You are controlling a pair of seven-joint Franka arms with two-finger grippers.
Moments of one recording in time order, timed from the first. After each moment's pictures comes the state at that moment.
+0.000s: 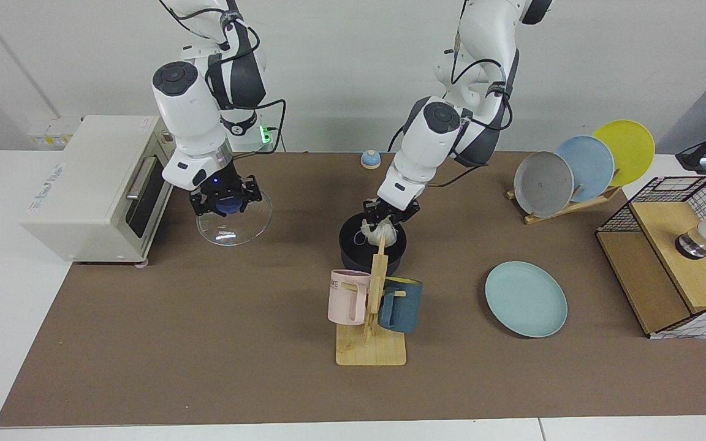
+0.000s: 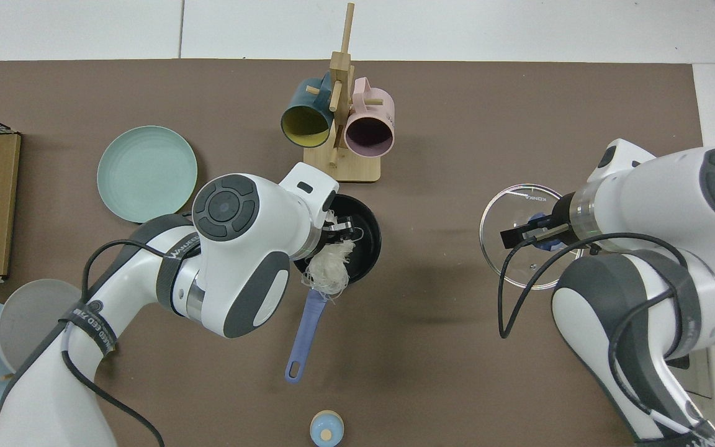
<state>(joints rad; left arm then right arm) 0.01 0.26 -0.58 -1.90 -0.09 2.26 -0.67 0.06 -0.01 0.09 -1.97 0.06 2.02 -0.13</state>
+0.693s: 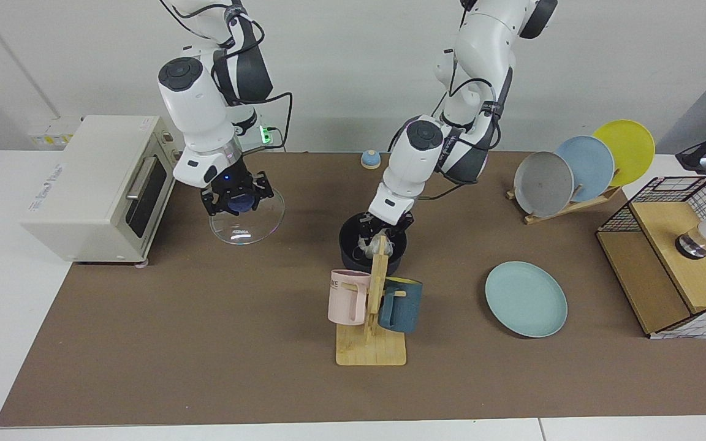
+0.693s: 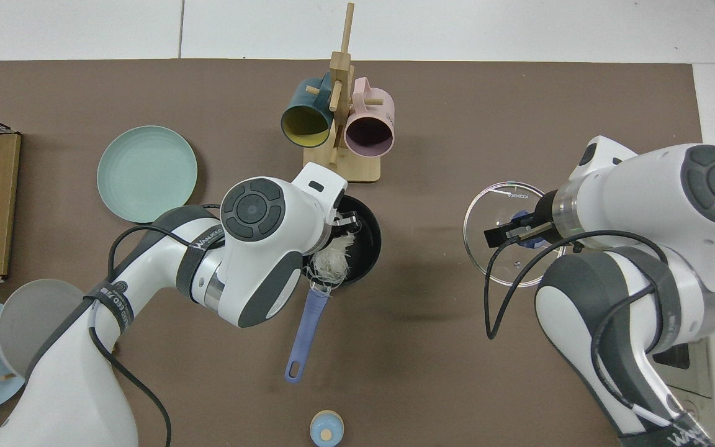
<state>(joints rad) -0.01 0.34 -0.58 -1.88 0.05 2.31 -0.79 0.08 0.01 0.11 -1.95 0.09 2.03 -0.15</state>
